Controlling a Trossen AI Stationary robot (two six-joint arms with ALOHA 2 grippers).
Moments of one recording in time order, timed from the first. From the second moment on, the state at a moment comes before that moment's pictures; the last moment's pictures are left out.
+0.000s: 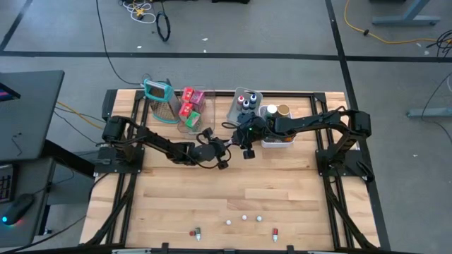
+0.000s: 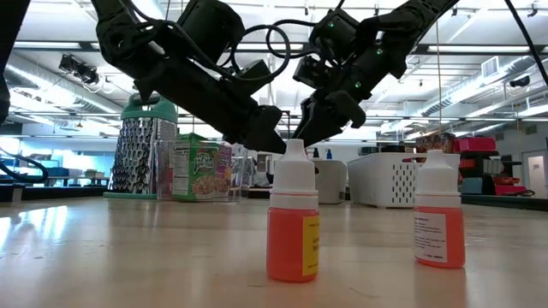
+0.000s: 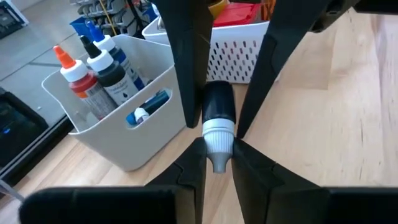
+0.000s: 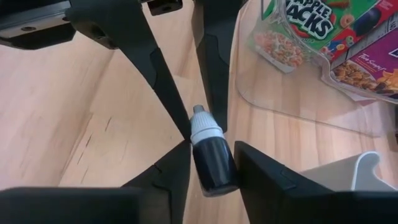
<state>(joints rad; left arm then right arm) -0.08 1.83 0.79 0.59 -0.65 0.00 -0.17 1.69 1.01 -0.10 -0.07 -0.42</state>
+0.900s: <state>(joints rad) -0.08 1.83 0.79 0.59 -0.63 -0.06 -0.17 1.69 1.01 -0.12 -0.07 -0.34</state>
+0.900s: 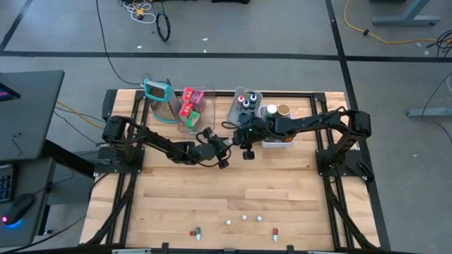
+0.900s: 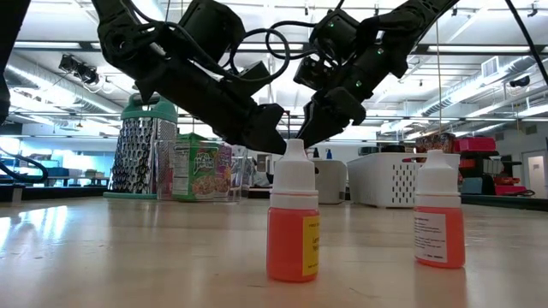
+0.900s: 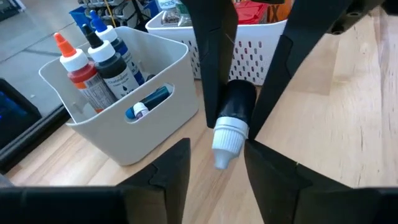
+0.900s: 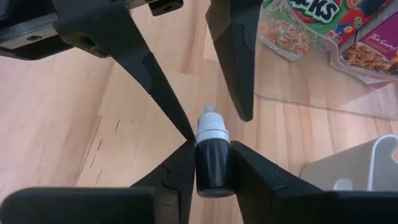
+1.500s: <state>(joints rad) -0.17 1.49 0.79 0.12 -0.64 -0.13 -0.17 1.69 1.01 -0.04 0.26 -0.30</state>
